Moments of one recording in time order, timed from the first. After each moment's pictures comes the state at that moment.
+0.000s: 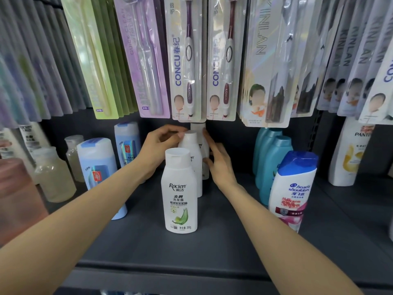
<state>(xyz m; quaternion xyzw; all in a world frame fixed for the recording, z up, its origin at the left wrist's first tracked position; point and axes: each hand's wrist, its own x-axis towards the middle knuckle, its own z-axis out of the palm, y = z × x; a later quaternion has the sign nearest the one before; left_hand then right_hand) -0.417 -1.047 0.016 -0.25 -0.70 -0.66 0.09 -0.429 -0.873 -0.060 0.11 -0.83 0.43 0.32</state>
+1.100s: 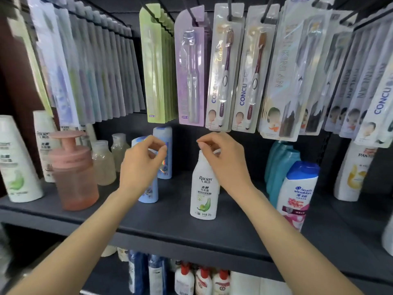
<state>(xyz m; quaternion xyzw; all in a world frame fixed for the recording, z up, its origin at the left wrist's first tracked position) -0.319 -1.138 0.015 -0.10 -0.82 -0.43 0.36 -0.284 -0.957 0.040 0.19 -0.82 0.41 0.35</state>
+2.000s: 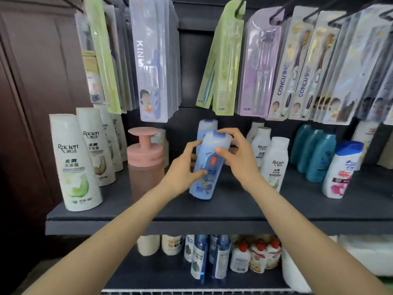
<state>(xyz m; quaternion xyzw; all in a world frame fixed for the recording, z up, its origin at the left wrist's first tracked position) -0.359 -1.277 -0.019 -0.36 -0.80 -0.48 0.08 -0.309 -1.124 0.005 0.10 -0.77 0.53 0.33</state>
